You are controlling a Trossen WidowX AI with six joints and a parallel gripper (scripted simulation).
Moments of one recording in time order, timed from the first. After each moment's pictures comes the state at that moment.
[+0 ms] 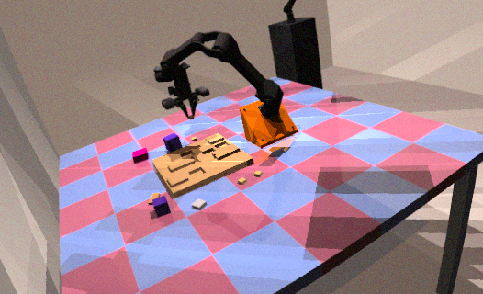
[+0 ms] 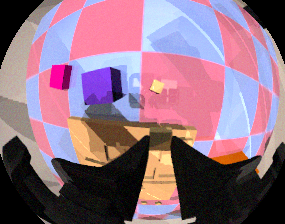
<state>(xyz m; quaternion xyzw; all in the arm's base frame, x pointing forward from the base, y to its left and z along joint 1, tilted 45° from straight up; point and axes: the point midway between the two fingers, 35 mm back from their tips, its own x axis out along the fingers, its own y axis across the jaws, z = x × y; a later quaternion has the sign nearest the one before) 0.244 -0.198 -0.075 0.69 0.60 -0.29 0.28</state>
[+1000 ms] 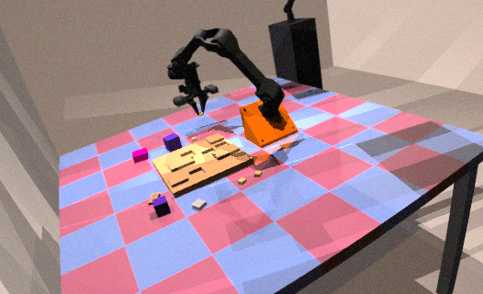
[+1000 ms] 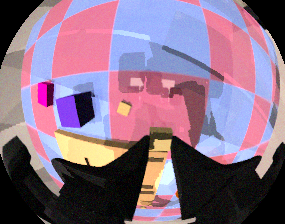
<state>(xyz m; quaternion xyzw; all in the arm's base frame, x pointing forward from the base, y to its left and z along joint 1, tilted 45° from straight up) 0.186 -0.210 -0.118 0.69 0.61 -0.28 0.28</state>
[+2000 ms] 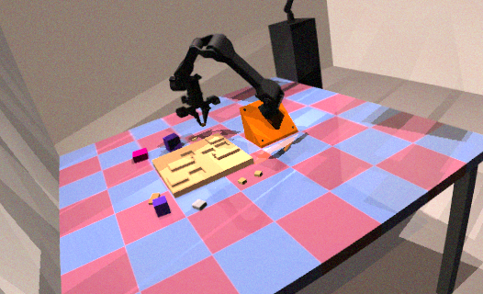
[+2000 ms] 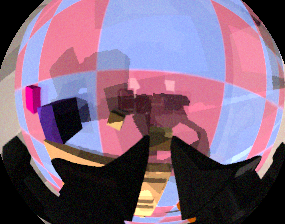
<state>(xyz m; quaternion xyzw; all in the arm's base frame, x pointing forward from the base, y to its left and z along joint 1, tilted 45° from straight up) 0.193 -0.177 -0.156 0.69 0.61 -0.28 0.28</state>
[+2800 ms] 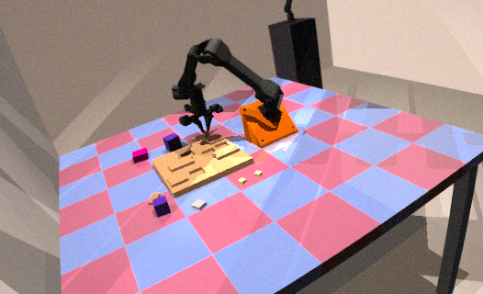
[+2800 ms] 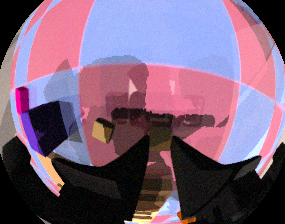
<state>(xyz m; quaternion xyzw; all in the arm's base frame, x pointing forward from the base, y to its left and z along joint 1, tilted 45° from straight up) 0.195 -0.149 -0.182 0.69 0.61 -0.28 0.28</state>
